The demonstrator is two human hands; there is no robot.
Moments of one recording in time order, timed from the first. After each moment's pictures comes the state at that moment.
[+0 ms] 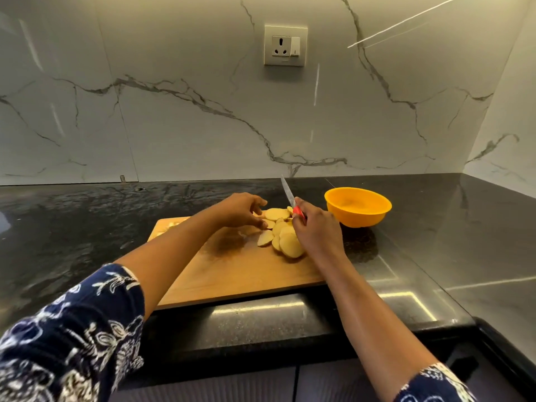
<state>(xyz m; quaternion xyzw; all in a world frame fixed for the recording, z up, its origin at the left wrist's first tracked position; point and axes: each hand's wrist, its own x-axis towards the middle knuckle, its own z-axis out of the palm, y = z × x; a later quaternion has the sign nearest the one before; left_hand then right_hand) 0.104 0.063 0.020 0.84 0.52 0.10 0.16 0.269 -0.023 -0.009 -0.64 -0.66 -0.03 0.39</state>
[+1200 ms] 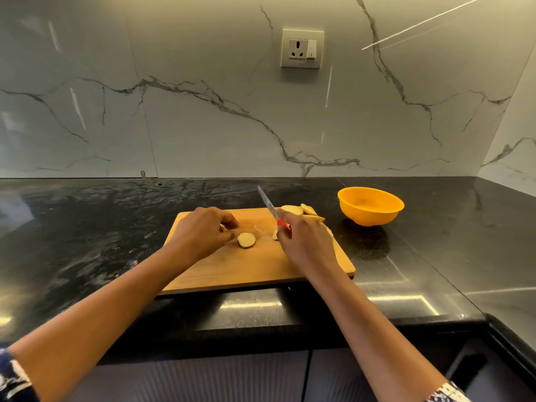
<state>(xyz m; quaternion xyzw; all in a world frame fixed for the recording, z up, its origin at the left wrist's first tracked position) 0.026 -0.035 0.010 0.79 0.57 0.21 0.04 0.221 -0.067 -0.001 -0.61 -0.73 -0.04 0.31</state>
